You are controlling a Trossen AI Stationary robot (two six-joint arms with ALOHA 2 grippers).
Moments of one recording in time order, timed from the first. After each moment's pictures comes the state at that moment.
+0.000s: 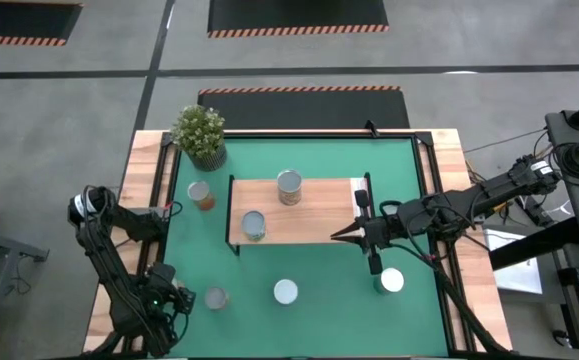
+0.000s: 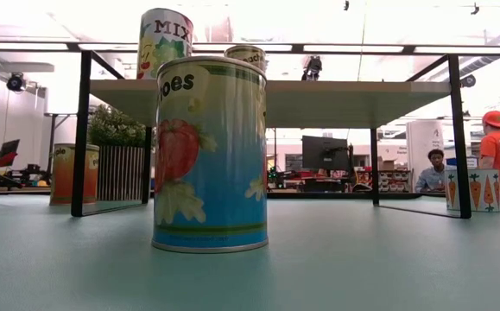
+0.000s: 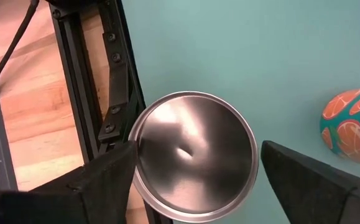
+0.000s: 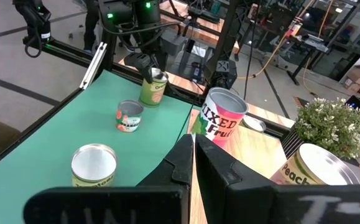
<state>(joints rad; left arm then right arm) -1.11 1.66 1.22 -1.45 -0.04 -2.42 0.35 1.10 0.90 -0.01 0.20 -0.26</state>
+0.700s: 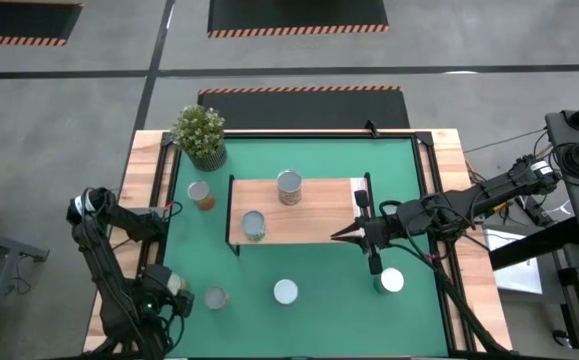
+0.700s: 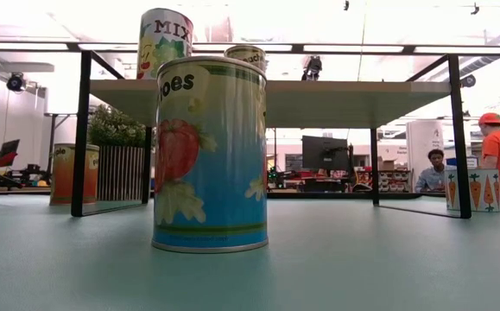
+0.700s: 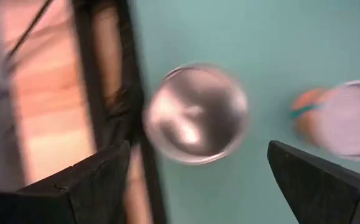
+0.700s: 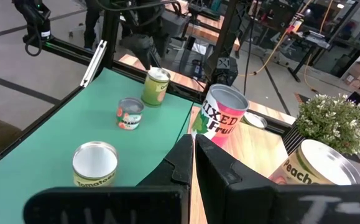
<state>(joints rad) -1.11 1.67 1.37 -1.57 -0.03 -2.49 0.35 1.10 0.90 -0.02 0.20 -0.25</state>
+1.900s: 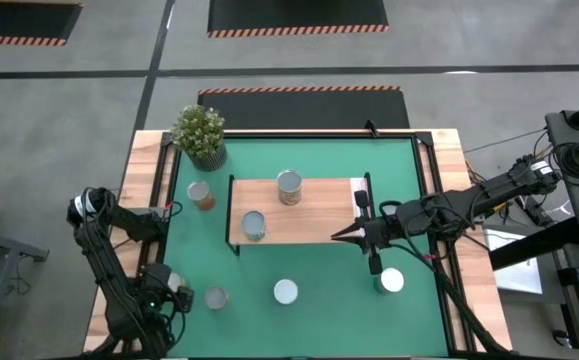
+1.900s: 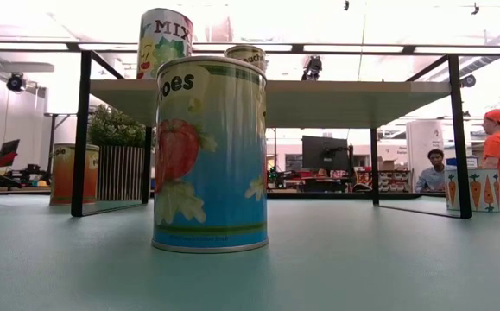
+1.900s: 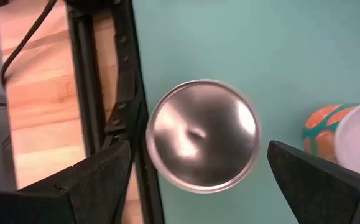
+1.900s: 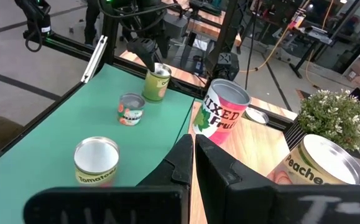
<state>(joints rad) -1.11 1.67 1.29 -1.53 -0.06 -2.51 0.35 1.10 0.90 -0.04 0.20 -0.24</state>
